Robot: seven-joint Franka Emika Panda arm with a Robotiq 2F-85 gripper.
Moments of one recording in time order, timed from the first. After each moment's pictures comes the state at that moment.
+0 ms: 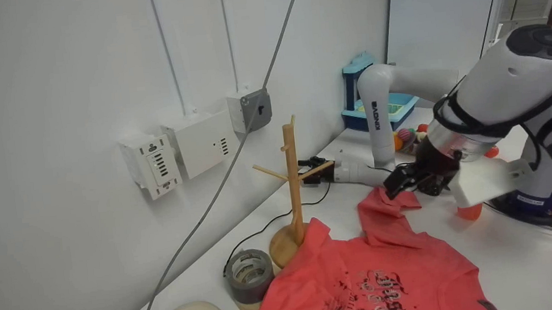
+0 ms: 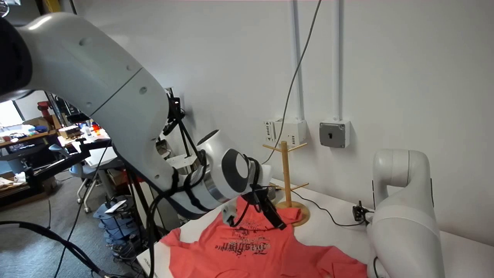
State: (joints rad) arm -0.20 0.34 0.14 -2.23 -1.03 2.97 1.28
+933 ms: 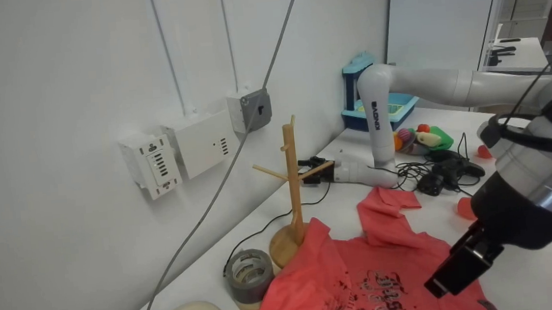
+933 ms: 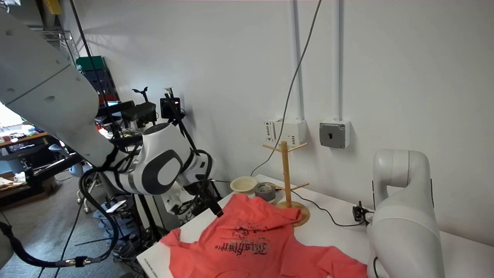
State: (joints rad) arm -0.57 0.07 0.86 -2.60 -0.26 3.01 0.59
